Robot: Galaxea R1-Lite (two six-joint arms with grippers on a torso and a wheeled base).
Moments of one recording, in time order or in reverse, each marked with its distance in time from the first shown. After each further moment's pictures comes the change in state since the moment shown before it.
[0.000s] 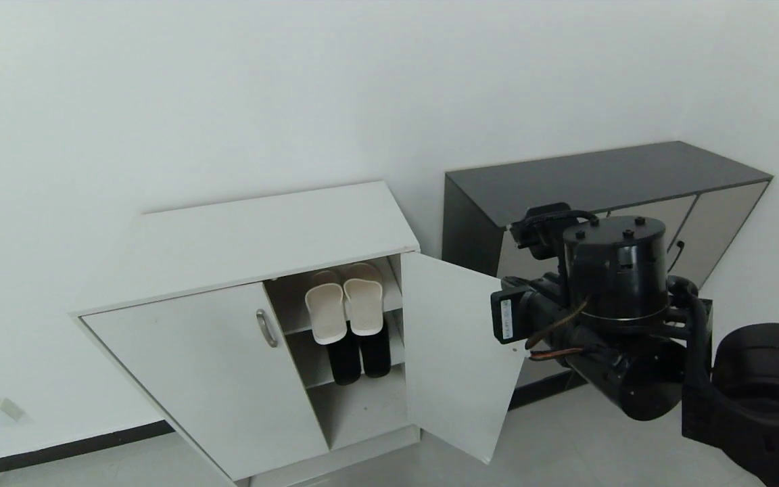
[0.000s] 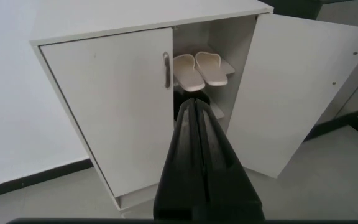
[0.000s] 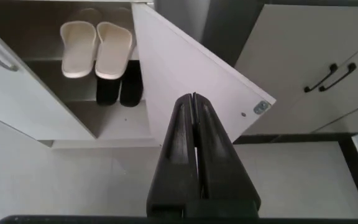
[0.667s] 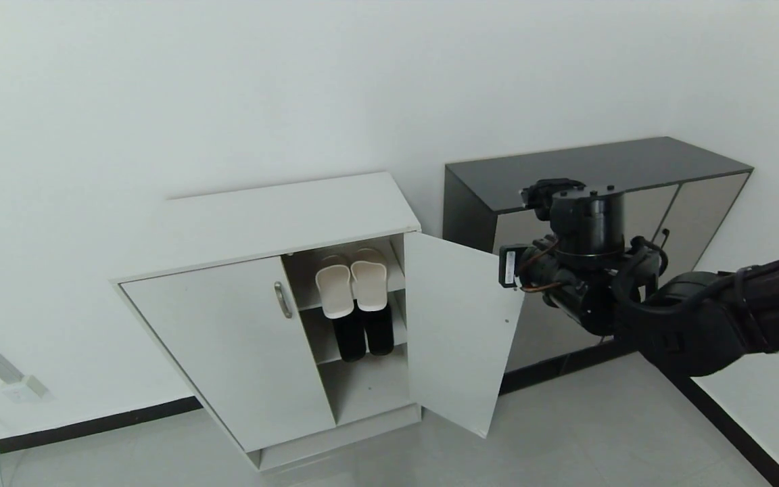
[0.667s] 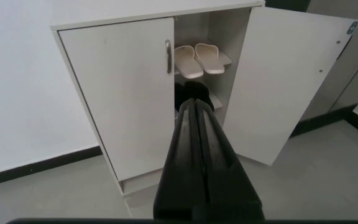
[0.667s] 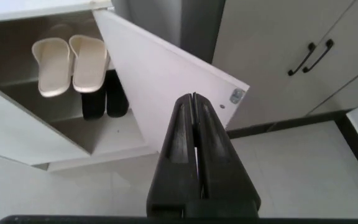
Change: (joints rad) left arm 0.000 0.000 0.000 0.000 0.000 0.000; right arm -0.199 0.181 -0.216 -0.015 0.081 0.037
